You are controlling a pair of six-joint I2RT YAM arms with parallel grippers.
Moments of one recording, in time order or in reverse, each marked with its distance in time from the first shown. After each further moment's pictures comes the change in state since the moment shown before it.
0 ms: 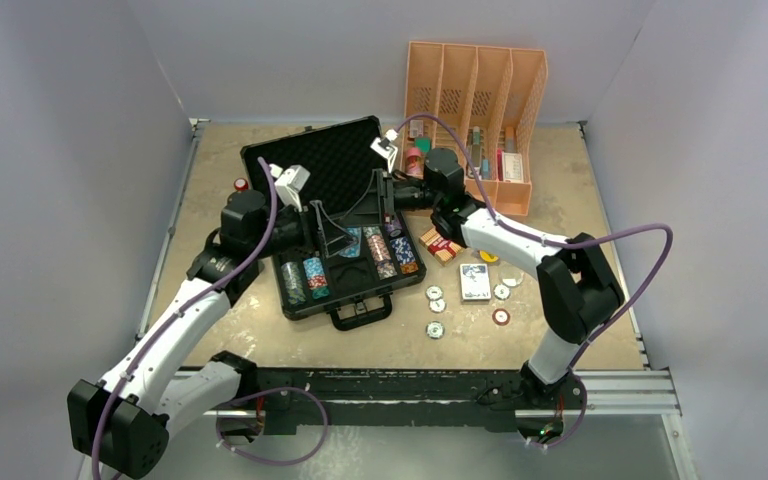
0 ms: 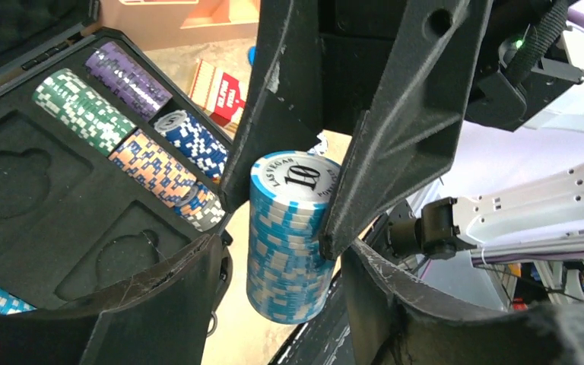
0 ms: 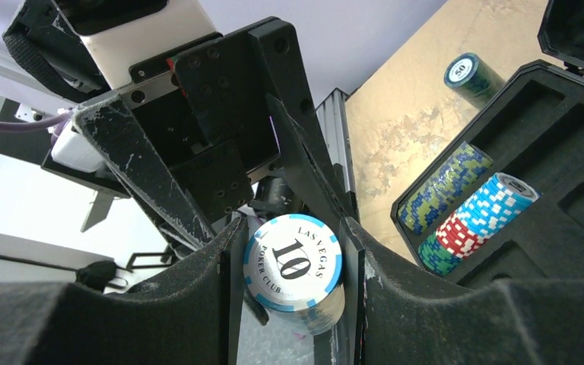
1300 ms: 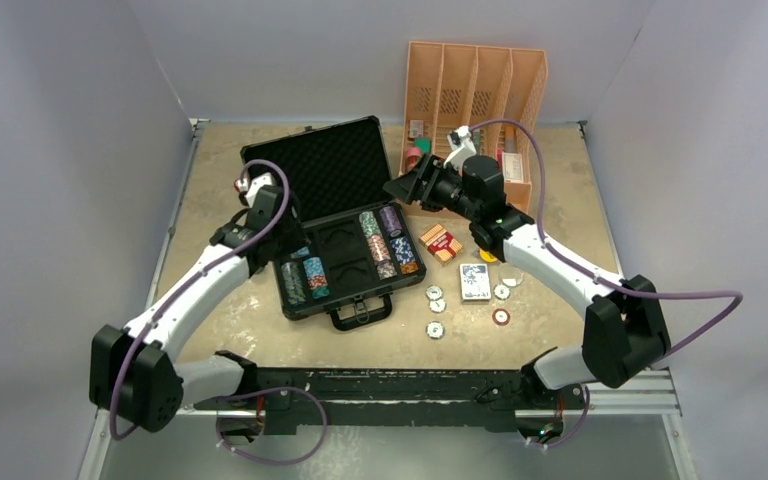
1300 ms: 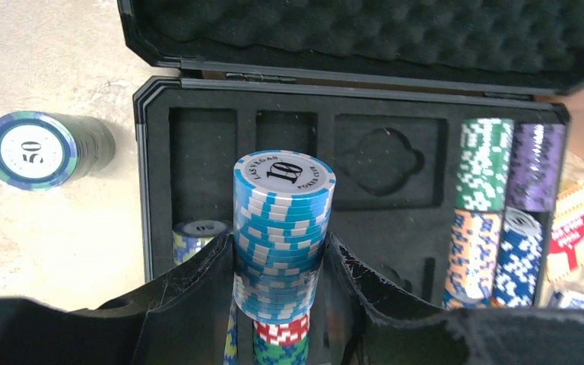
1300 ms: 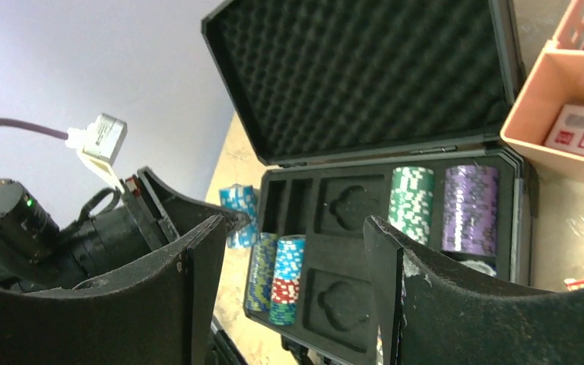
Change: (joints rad) left arm -0.008 0.206 0.105 -0.420 -0.863 -0.188; right arm -0.106 -0.284 -0.161 -0.309 0.713 -0.141
